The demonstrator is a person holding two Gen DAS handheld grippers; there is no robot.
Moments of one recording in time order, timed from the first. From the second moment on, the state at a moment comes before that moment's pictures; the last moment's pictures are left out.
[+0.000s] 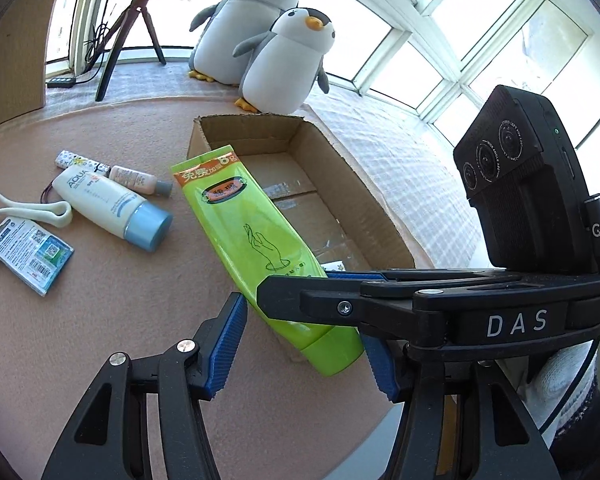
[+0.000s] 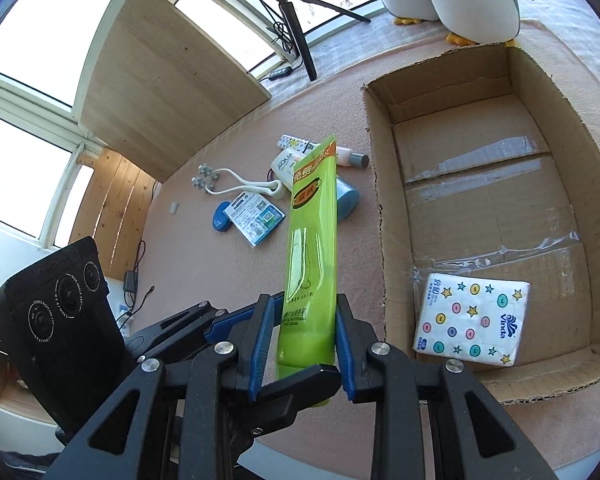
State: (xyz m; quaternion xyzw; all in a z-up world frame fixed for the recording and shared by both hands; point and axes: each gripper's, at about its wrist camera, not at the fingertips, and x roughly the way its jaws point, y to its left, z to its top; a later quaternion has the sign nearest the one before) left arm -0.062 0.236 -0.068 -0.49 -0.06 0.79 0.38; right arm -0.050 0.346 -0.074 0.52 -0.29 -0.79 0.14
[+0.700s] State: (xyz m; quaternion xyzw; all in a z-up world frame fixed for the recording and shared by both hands) left arm -0.075 0.288 -0.068 -0.48 -0.03 0.79 0.38; right arm -0.035 0.424 -0.067 0.49 -0.27 -0.83 0.03
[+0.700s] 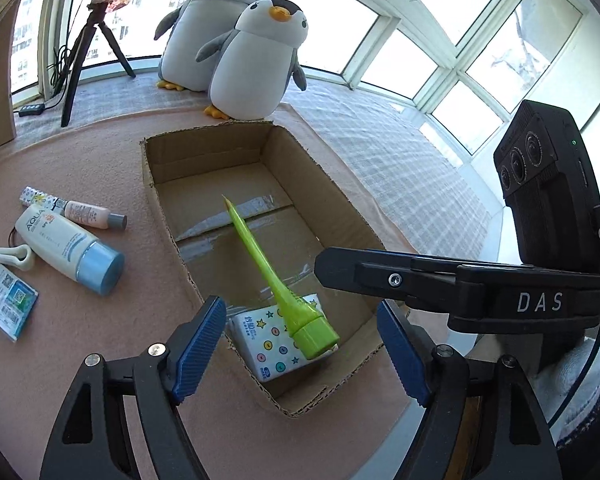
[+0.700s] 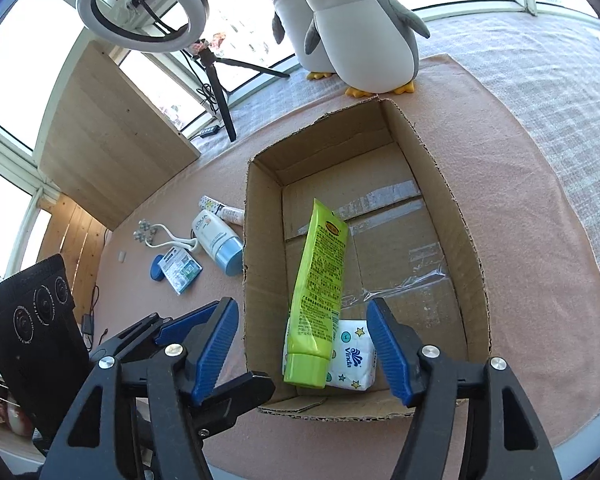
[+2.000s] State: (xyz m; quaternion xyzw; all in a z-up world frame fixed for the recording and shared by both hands) left arm -0.069 -0.008 -0.102 -0.50 -0.16 0.83 0.18; right arm -0.202 0.270 -0.119 0.56 -0.19 -0.80 0.06
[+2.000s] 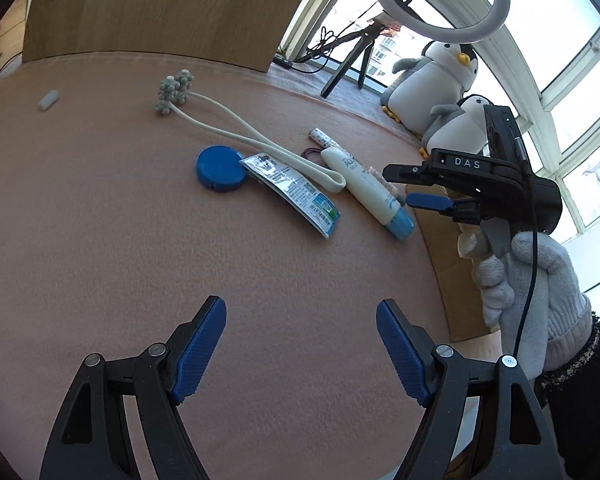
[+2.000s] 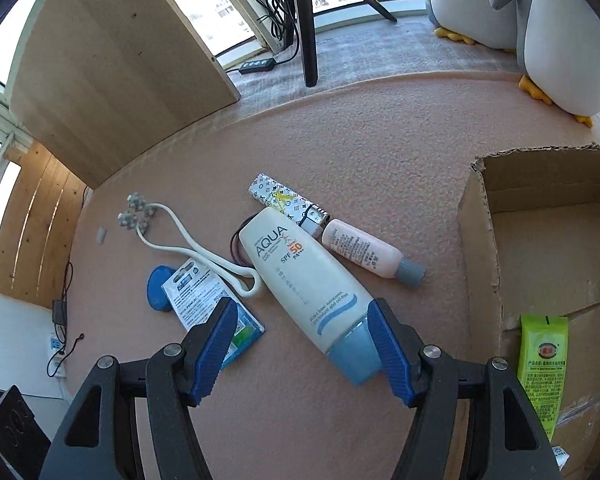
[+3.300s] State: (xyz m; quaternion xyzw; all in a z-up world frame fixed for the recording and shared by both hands) left arm -0.078 0.017 -0.121 -0.53 -0.13 0.81 0.22; right arm -0.124 0.230 -0.146 0.58 -0.21 -0.78 0.11
